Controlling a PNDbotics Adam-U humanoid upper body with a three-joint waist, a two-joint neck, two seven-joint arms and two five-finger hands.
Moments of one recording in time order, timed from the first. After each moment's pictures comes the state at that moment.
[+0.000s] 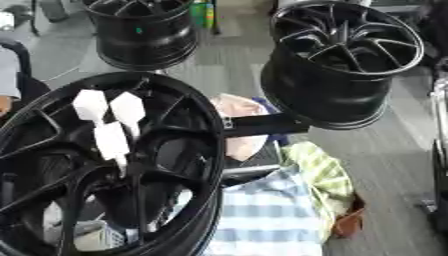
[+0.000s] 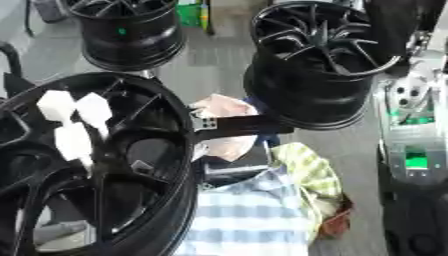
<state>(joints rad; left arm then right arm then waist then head) -0.90 0.94 -0.20 -1.38 -0.29 -0.35 -0.60 -0.55 -0.22 -0.06 -1.91 0.67 0.03 -0.47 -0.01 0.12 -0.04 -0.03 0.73</state>
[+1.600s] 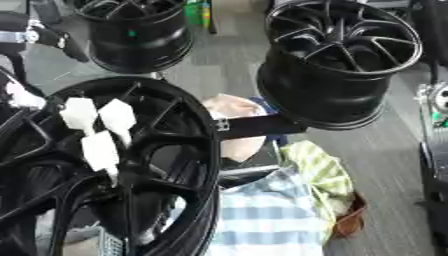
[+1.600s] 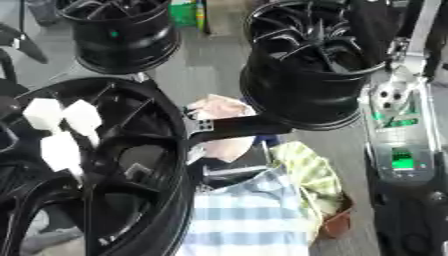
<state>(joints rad) -0.94 0.96 -0.49 -1.38 -0.21 -0.37 -0.75 -0.57 -0.23 -0.05 -1.89 0.63 0.02 -0.48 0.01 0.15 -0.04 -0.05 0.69</state>
